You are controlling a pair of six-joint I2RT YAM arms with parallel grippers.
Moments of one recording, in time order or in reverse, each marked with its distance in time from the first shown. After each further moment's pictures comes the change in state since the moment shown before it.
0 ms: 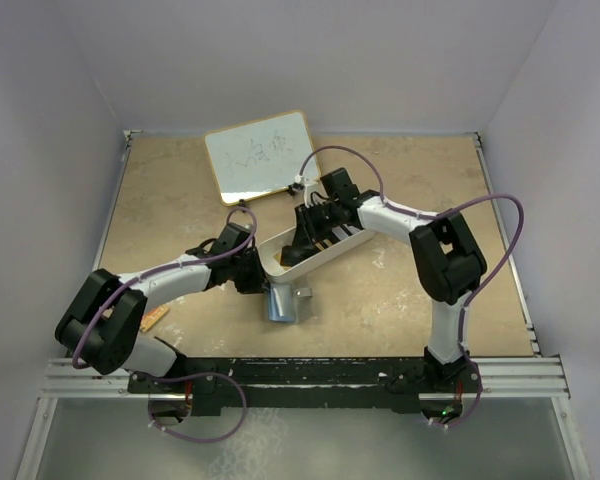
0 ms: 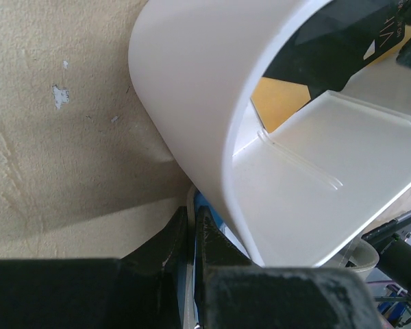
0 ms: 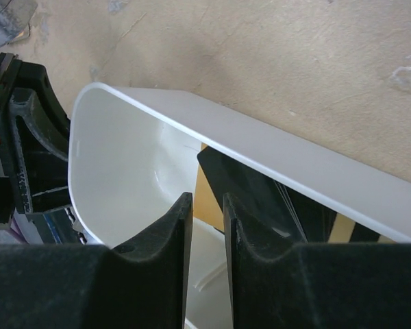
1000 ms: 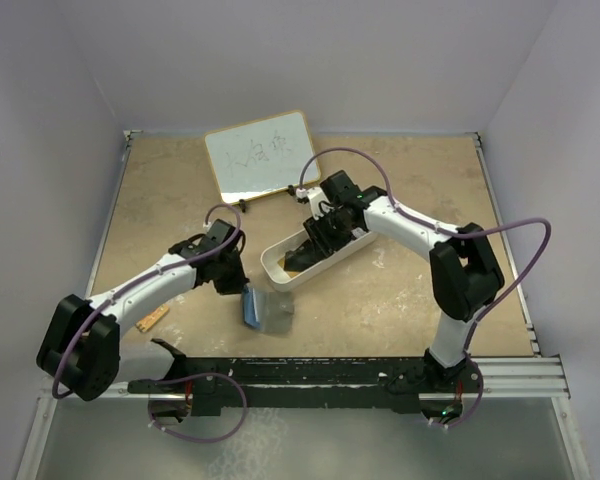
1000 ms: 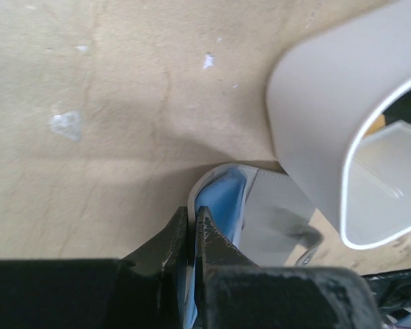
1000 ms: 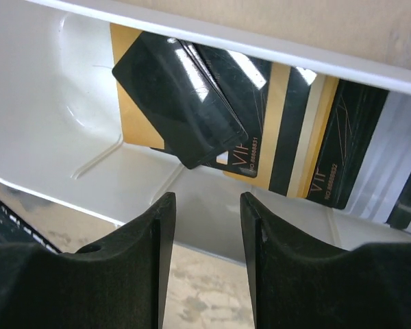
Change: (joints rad) left arm 0.030 -0.143 0.069 -0.332 -0.202 0.005; right arm 0.055 -0.126 0.026 -0.368 0.362 -0.197
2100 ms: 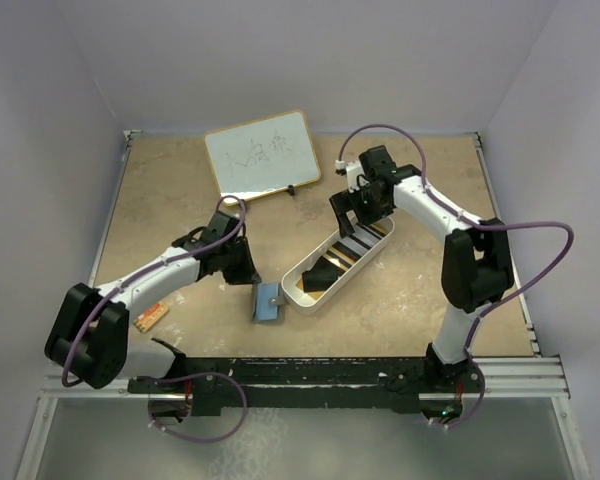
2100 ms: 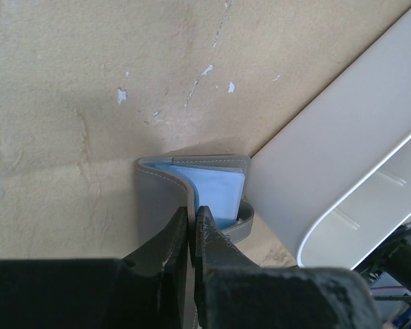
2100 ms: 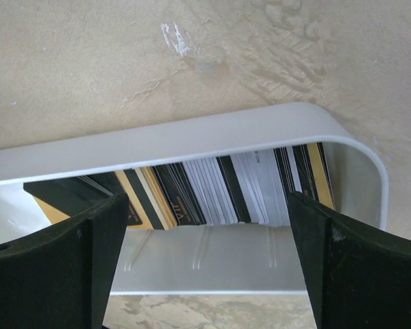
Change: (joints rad) left arm 0.031 0.053 0.042 0.087 0.142 0.084; right arm -0.233 -0.012 0.086 -0.103 0.109 -0.067
